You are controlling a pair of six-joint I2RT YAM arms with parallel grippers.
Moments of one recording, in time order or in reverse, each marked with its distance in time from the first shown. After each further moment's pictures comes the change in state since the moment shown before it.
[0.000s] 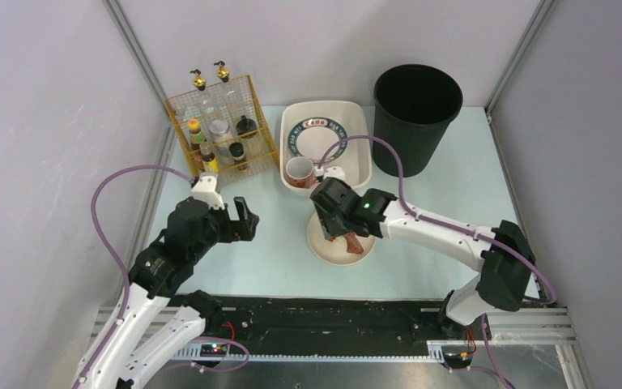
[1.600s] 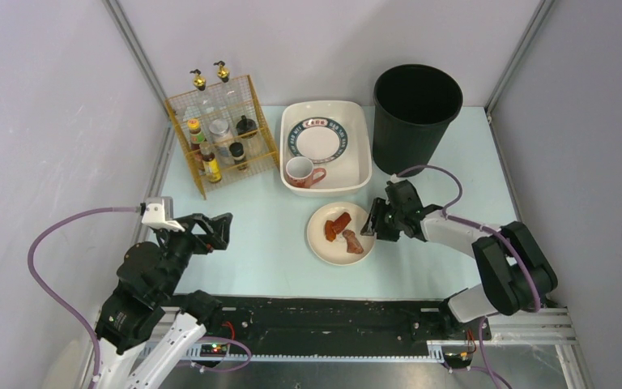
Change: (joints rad) left arm 0.000 -0.356 -0.001 0.023 -0.121 0.001; right arm -0.570 -0.118 -0.641 0.549 -0.488 0.173
